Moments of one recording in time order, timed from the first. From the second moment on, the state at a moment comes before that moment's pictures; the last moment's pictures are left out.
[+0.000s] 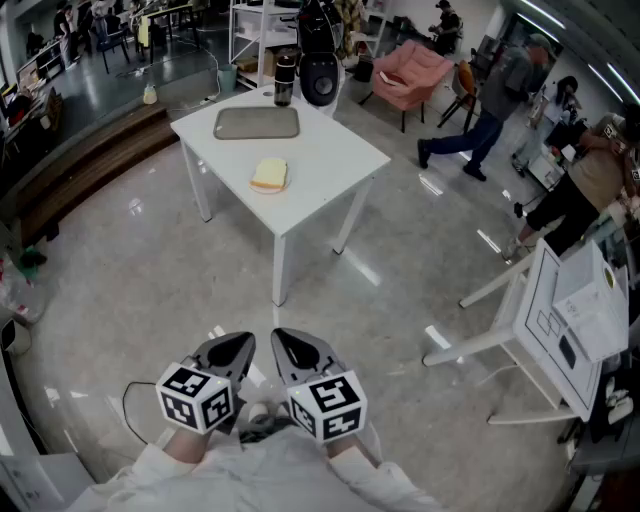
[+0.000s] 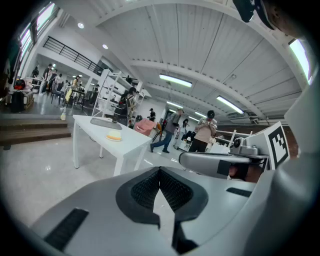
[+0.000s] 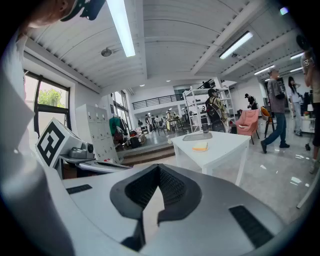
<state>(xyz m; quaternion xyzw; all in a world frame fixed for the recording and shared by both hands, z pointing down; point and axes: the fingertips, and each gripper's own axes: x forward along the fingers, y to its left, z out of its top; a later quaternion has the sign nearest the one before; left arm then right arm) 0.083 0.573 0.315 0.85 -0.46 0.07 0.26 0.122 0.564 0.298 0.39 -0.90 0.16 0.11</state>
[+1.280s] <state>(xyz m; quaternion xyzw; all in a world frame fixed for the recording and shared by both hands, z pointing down) 0.125 0.550 0.341 0.84 -0.46 0.06 0.28 0.150 0.536 0.306 0.36 -0.92 0.14 0.09</state>
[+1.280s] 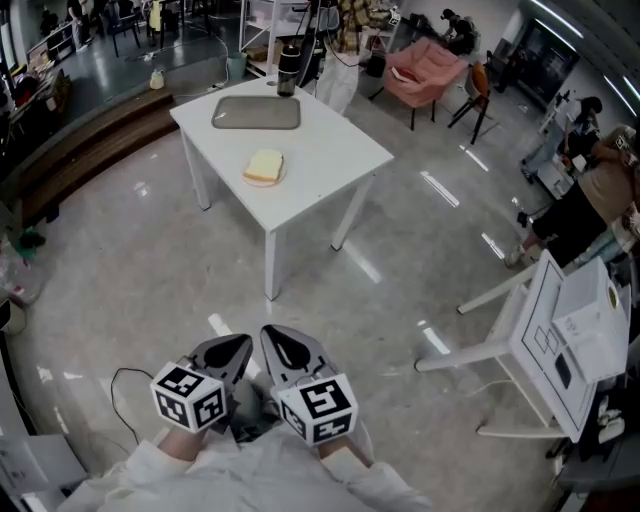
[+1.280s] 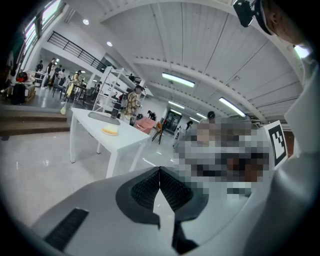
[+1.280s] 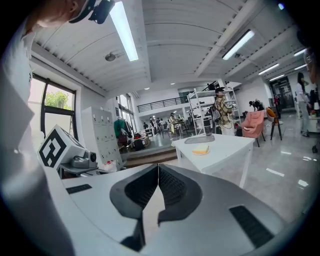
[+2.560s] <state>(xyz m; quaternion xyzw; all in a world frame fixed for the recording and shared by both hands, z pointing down) 0.025 0.292 0.311 0.89 -0.38 0.08 0.24 0.063 0.276 0.289 0.46 -0.87 0.16 0.03</state>
